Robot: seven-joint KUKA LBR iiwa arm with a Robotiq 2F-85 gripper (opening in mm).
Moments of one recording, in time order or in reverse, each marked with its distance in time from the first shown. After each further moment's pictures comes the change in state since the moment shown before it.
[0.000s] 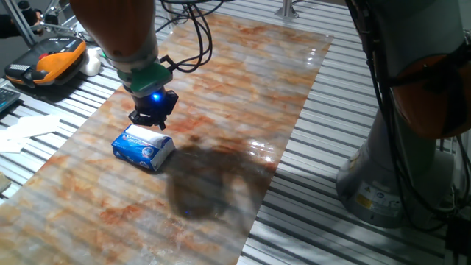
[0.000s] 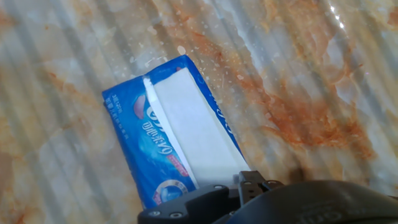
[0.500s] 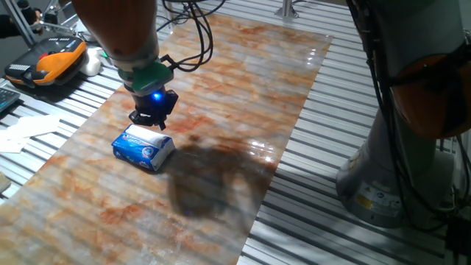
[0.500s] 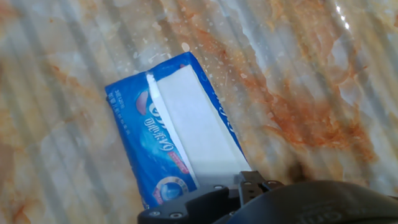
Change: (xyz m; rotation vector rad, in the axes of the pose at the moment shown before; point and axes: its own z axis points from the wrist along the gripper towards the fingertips) arm 0.000 0.000 0.000 -0.003 0.030 -0.032
